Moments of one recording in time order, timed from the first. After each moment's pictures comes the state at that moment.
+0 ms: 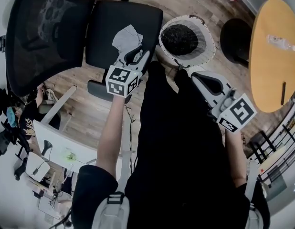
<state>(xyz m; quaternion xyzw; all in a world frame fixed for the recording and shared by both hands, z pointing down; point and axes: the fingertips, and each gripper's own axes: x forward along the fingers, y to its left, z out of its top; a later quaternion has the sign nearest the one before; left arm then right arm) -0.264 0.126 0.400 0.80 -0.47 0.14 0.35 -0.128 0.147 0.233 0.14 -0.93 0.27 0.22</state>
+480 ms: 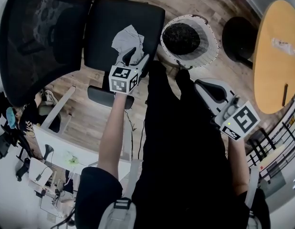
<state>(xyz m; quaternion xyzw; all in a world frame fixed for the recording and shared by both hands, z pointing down) -0.287 0.132 0.489 0.76 -0.48 0.18 0.41 -0.139 0.141 0.255 0.14 -0.91 0.29 0.25</state>
